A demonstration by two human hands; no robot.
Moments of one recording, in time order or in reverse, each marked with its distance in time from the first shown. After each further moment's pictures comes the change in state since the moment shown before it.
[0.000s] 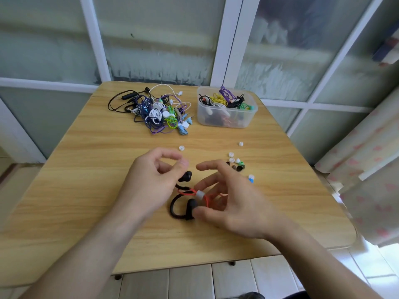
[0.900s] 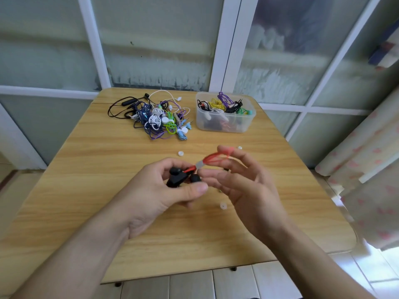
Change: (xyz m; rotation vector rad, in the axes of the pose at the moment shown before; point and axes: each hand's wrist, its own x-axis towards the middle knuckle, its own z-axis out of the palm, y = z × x) left_hand -0.008 0.014 -0.007 -0.327 -0.393 -0.072; right_hand 0.004 -0.007 -0.003 1.001 0.253 -0.117
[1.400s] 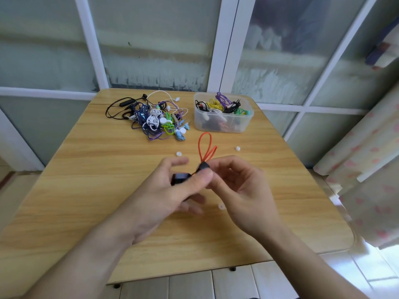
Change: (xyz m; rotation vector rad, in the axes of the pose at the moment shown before) left_hand 0.002 -0.006 0.008 -0.049 -0.022 -0.056; right_hand -0.001 0.008 0.000 -0.502 0.028 -0.191
